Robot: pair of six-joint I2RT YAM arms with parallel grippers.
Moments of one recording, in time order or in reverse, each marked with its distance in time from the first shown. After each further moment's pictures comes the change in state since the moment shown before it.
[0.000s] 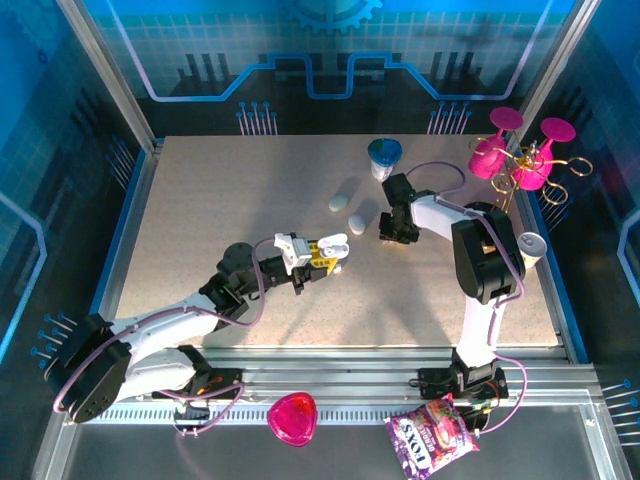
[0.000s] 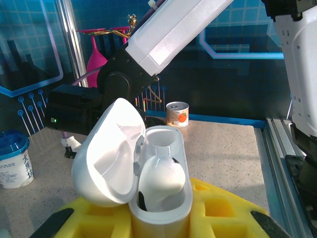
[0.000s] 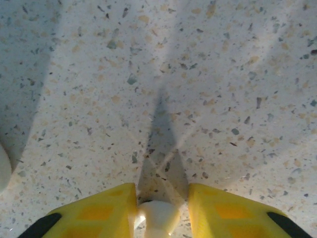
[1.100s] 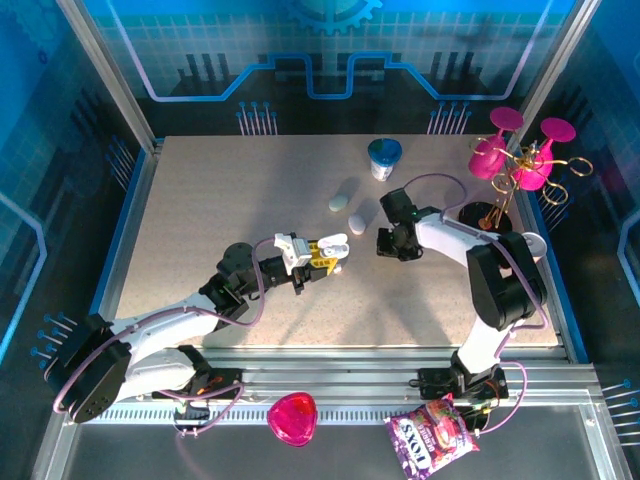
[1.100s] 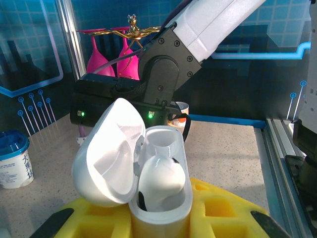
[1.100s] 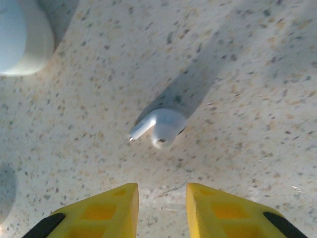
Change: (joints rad) left arm 0.000 0.000 0.000 0.000 0.000 0.000; right arm 0.064 -0.213 -0.206 0.027 -0.035 0.001
